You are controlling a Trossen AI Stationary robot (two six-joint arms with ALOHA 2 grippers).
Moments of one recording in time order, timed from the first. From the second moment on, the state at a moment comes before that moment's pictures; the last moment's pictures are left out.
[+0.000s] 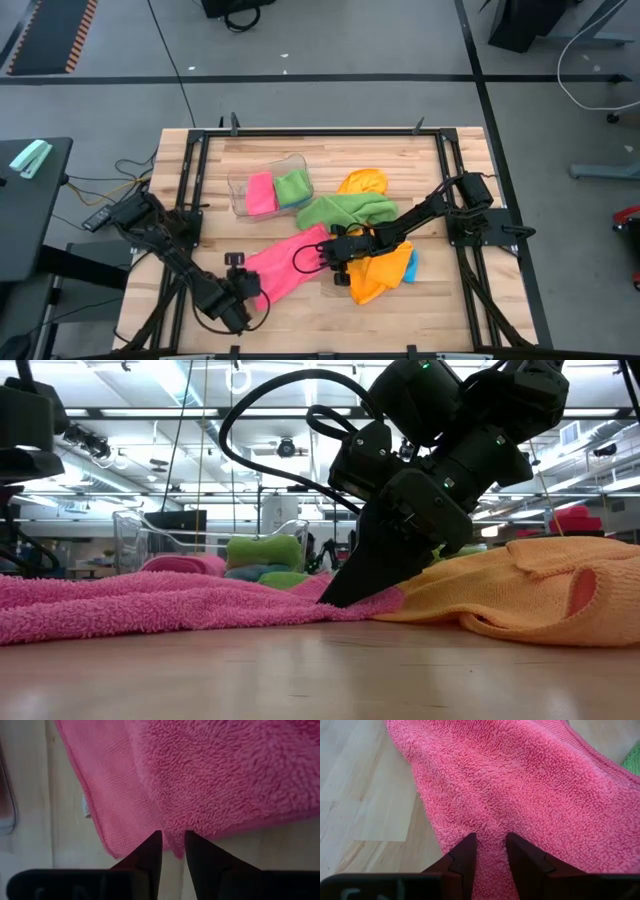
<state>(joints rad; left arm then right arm) -0.84 1.78 1.01 -0.86 -0.39 -0.89 0.25 1.98 0.94 0.29 0.11 0.21</state>
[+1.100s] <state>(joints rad) -0.81 1.77 1.05 -0.97 -0.30 -0.85 0.25 1.98 0.94 0.29 0.11 0.21</state>
